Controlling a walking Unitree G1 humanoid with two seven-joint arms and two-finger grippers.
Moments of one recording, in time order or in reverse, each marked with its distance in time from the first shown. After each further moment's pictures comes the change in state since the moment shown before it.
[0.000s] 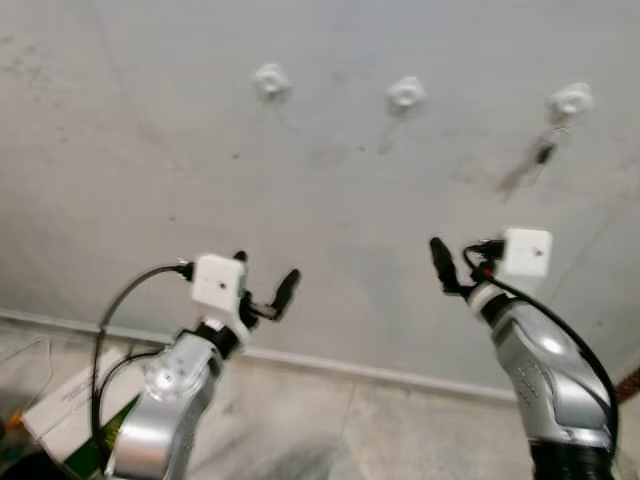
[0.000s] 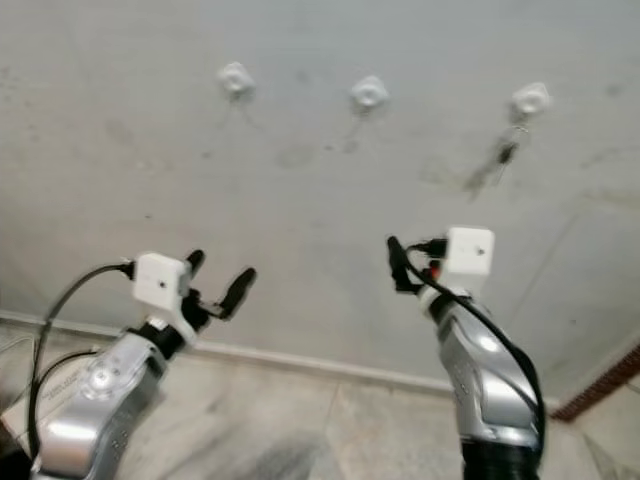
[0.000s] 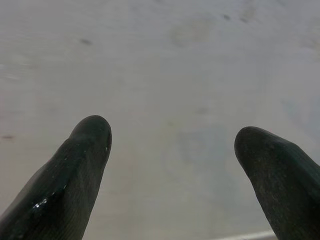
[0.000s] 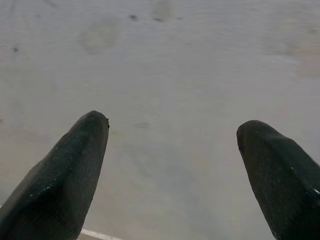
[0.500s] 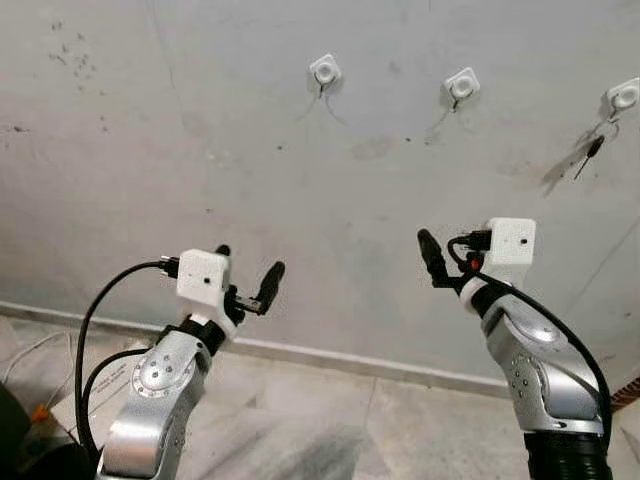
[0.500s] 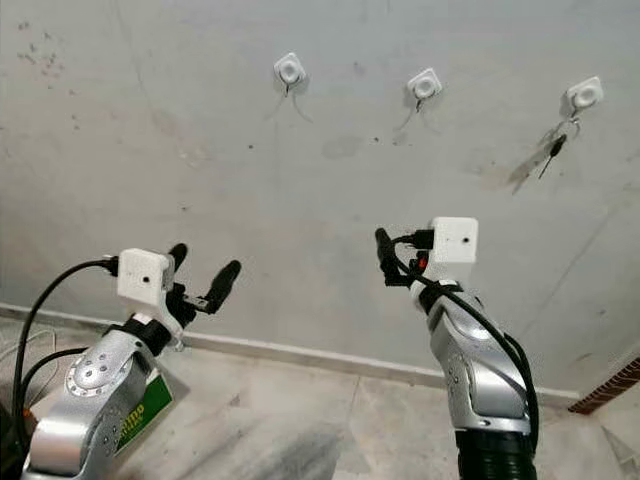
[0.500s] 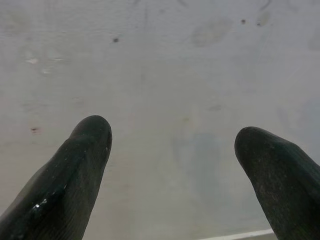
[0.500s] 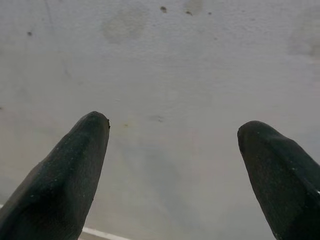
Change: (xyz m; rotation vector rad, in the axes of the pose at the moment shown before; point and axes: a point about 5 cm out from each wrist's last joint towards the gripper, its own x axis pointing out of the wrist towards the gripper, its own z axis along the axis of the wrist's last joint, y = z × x) left arm 0.002 -0.005 0.000 -0.016 -0.014 -0.008; right arm 0.000 -0.007 0.000 -0.071 0.002 -0.020
